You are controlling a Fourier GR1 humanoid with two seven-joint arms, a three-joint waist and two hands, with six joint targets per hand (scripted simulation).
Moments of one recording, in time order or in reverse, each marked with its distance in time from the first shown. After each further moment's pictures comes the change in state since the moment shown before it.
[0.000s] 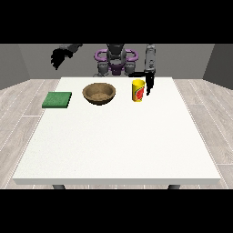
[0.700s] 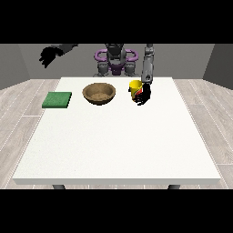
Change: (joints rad) left arm -0.121 0.021 0.085 0.357 -0.048 0.133 -0.286; right arm -0.069 -0.099 -0.079 0.020 -0.111 0.089 0.032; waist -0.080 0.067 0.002
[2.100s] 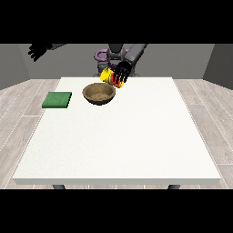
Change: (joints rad) left arm -0.401 -0.069 -0.562 0.226 -0.870 0.398 0.917; right arm 0.012 -0.137 -0.122 0.412 -0.065 0.160 -0.006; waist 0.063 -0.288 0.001
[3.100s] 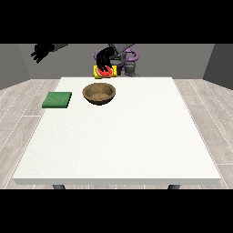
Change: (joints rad) left arm -0.182 -0.014 -0.388 -0.096 -0.366 -0.514 0.388; right arm -0.089 0.045 0.059 0.119 0.065 -0.028 -0.043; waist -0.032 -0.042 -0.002
